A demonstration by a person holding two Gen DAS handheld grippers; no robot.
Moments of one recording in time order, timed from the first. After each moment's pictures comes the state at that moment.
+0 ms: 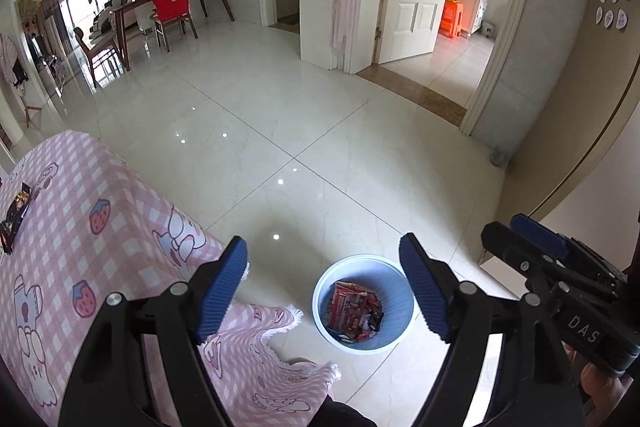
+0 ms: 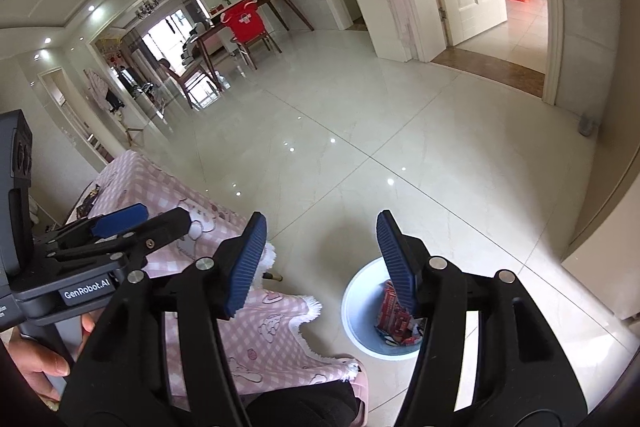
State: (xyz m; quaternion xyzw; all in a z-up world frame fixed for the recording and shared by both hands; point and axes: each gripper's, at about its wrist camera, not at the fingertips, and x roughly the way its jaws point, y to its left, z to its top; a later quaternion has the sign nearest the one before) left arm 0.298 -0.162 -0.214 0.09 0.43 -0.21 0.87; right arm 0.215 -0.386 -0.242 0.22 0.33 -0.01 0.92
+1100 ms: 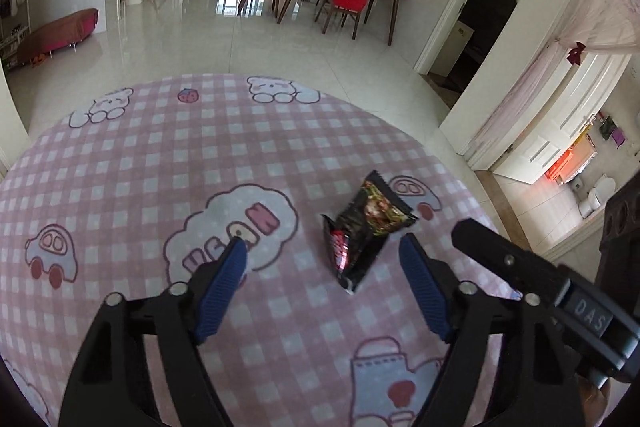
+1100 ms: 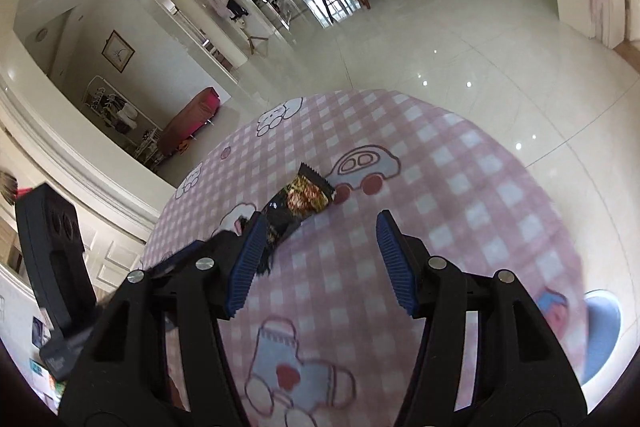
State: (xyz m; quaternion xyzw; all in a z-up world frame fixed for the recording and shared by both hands) left arm 0.399 0.204 -0.196 -0.15 0.42 0.00 0.89; right arm 0.438 -0.038 -0.200 0.19 0.42 0.26 0.85
